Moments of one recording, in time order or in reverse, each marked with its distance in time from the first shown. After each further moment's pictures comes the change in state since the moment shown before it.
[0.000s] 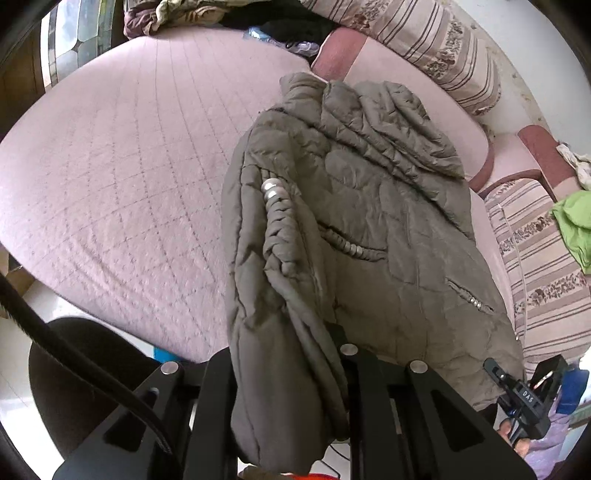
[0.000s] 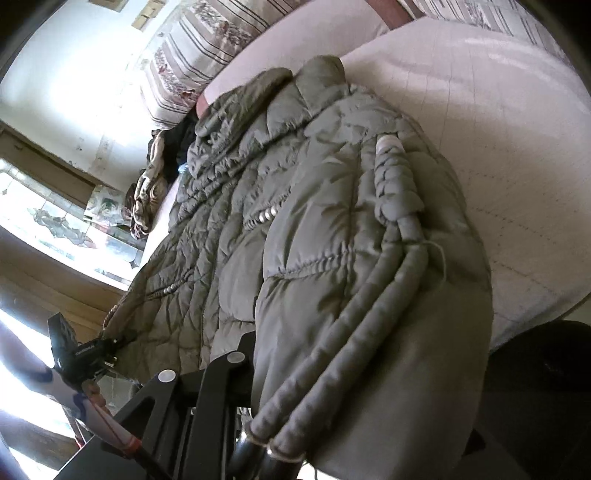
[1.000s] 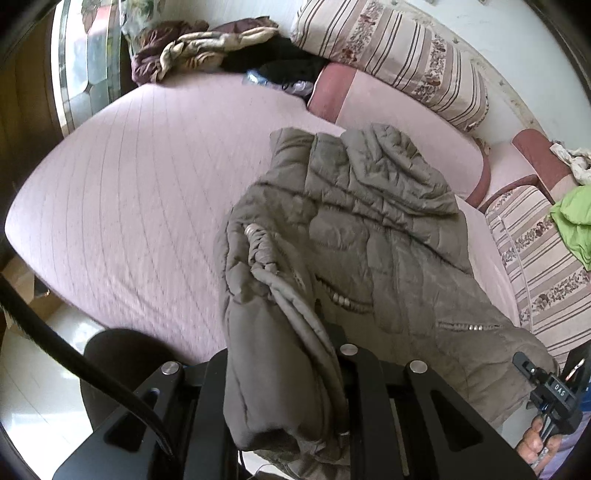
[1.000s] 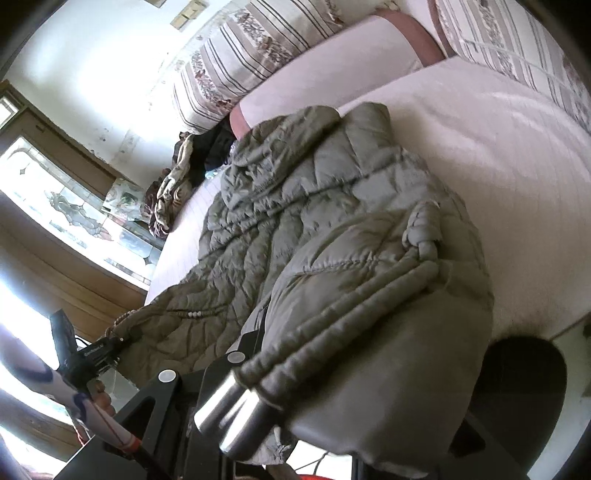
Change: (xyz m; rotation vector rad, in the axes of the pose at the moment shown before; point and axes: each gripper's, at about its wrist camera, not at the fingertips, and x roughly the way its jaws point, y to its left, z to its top) left arm -0.021 -0.043 0.059 0.062 -0.130 0.070; right arm -0.047 0.049 0.034 -0.107 -0.033 0.020
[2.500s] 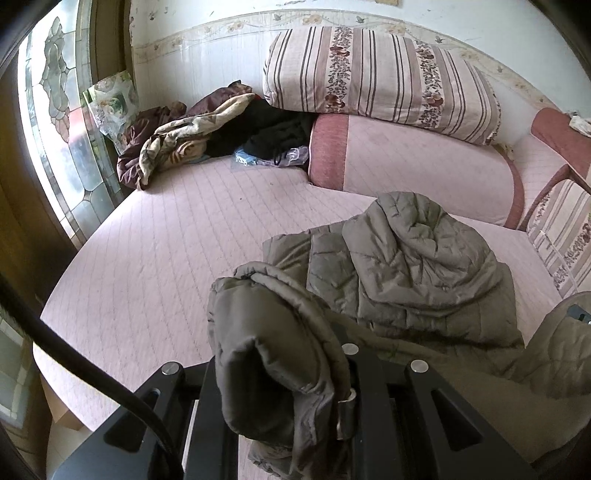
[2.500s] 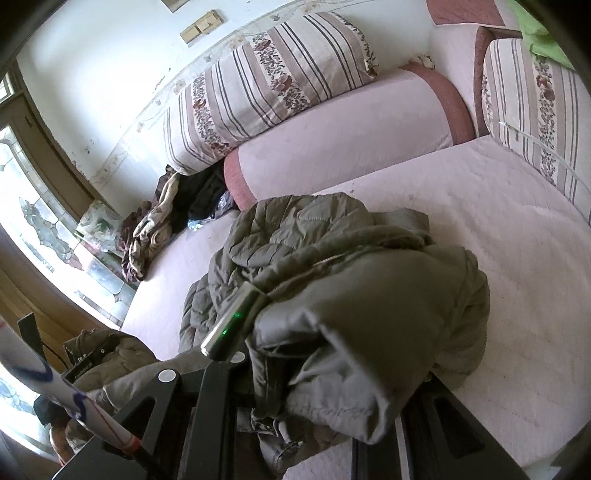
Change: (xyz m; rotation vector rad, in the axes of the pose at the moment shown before) left arm 0.058 -0.074 0.128 0.201 -0.196 0.205; right arm 0.074 0.059 0.156 -0.096 -0.140 -0.128
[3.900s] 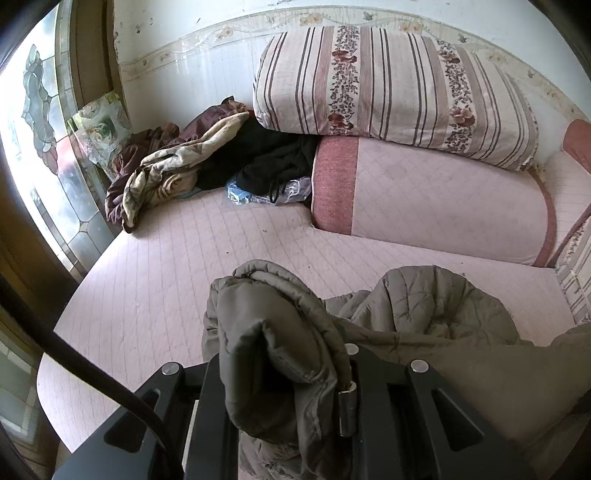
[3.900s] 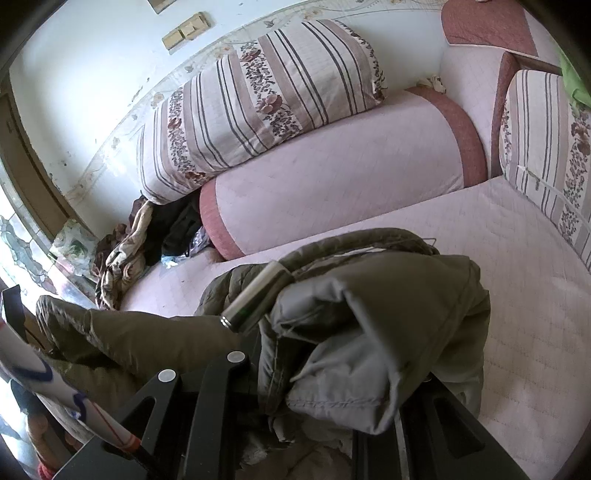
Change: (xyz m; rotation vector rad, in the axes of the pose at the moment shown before) left arm 0.085 -0.050 0.123 0.000 -0.002 0.092; right arm 0.080 -0.002 0.106 -0.024 -0.050 -0.078
